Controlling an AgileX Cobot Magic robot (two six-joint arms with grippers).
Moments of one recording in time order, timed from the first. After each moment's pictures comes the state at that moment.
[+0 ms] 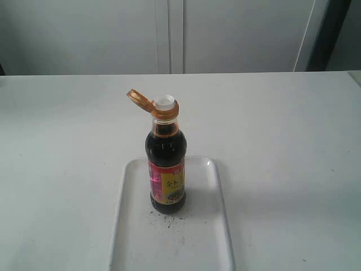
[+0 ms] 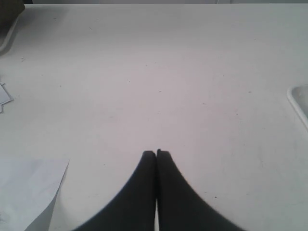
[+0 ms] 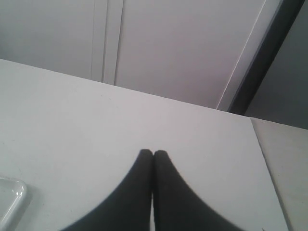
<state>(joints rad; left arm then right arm) -0.01 0.00 0.02 -0.16 0.39 0.13 0.10 0.64 -0.55 0.03 0.24 -0.18</state>
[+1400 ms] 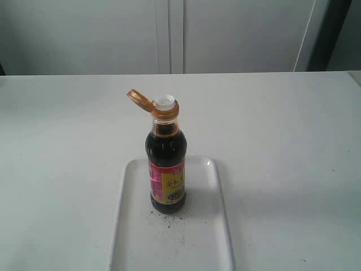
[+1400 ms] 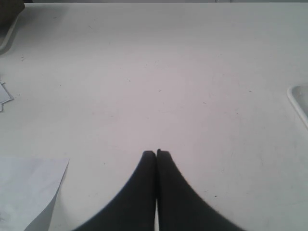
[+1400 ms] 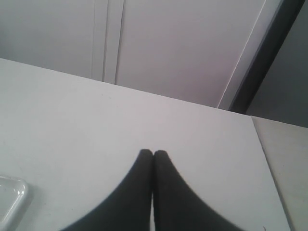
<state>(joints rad) -0.01 0.00 0.02 -0.16 0.39 0.13 0.10 0.64 -0.55 0.04 0.24 -0.18</state>
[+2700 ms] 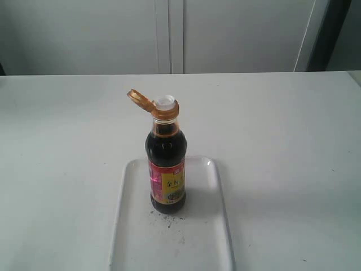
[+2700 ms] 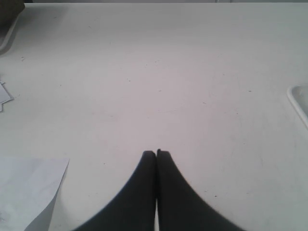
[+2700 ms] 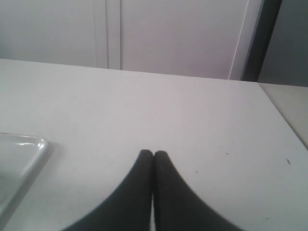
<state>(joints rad) -0.01 0.00 0.02 -0.16 0.39 0.13 0.10 0.01 -0.05 0.00 0.28 -0.02</state>
